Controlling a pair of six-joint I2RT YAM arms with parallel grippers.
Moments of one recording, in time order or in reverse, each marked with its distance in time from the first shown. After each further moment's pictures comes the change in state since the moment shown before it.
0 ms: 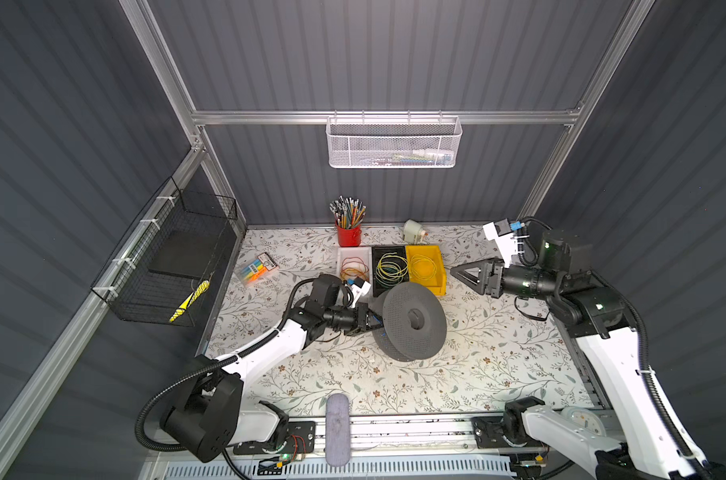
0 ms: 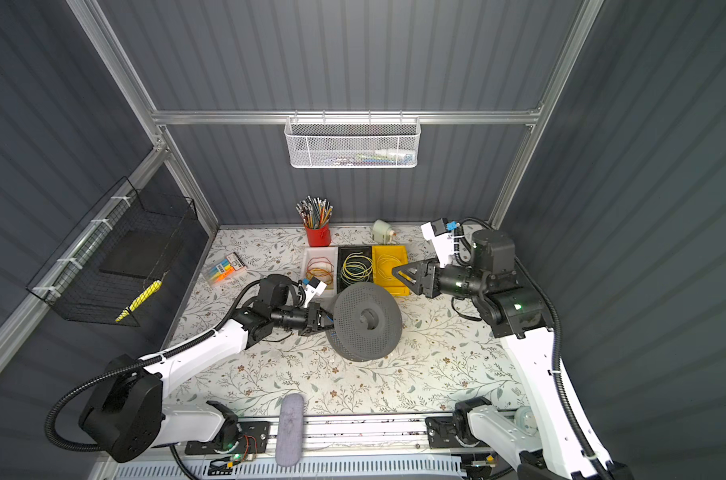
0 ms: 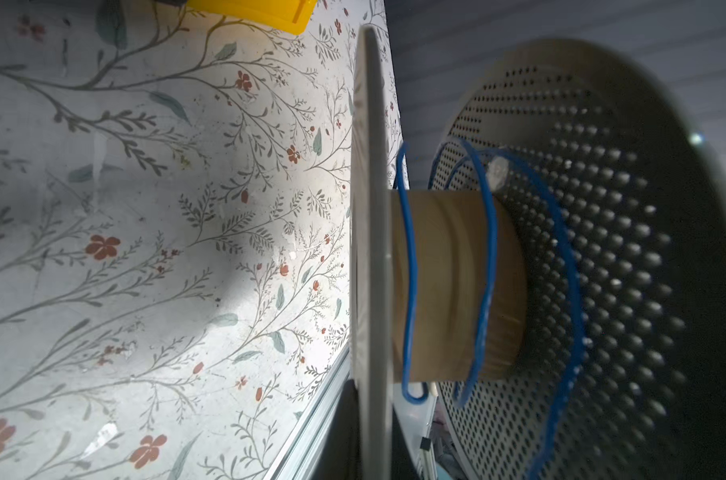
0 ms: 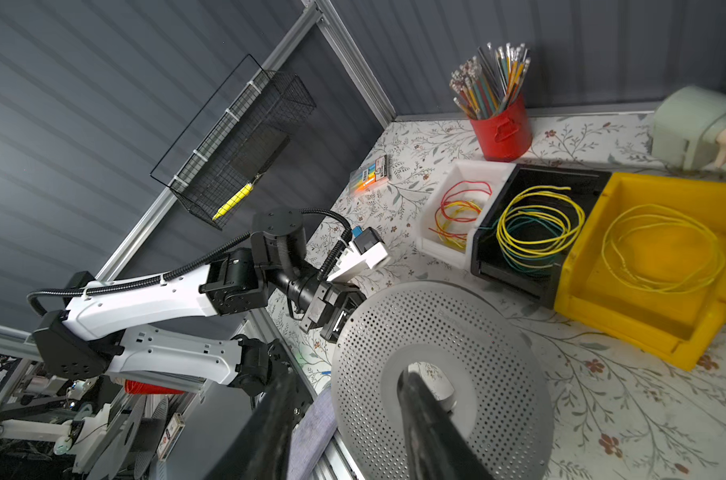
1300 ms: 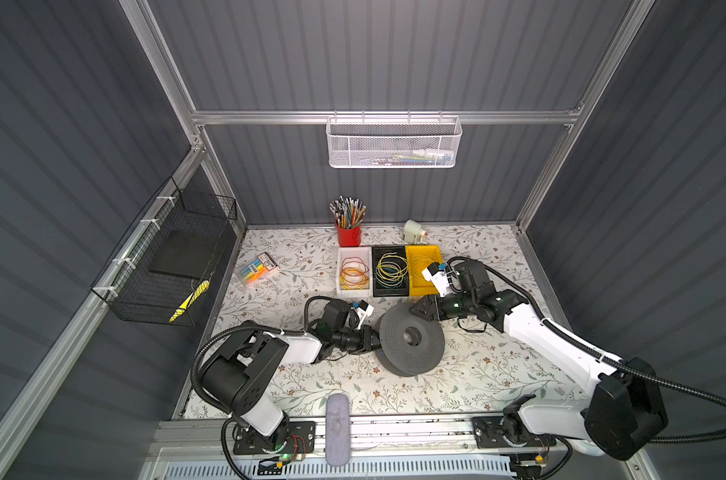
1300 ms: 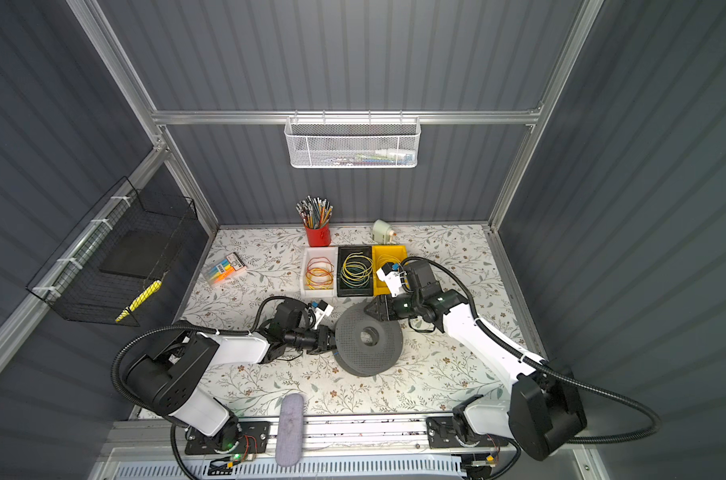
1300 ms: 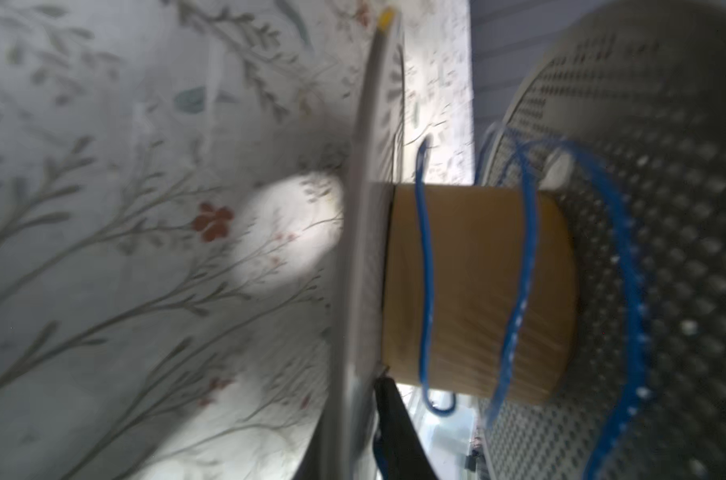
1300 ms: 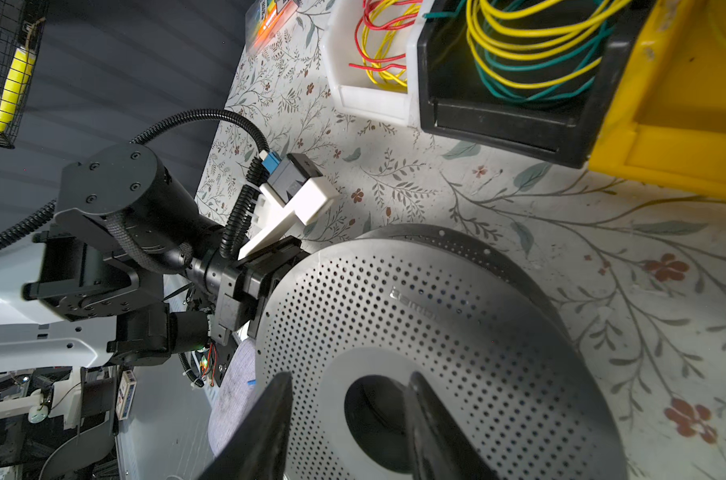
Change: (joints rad) left arm -0.056 0.286 -0.191 0.340 -0.102 0.061; right arm 0.234 0.273 -0.392 0.314 0.190 0.010
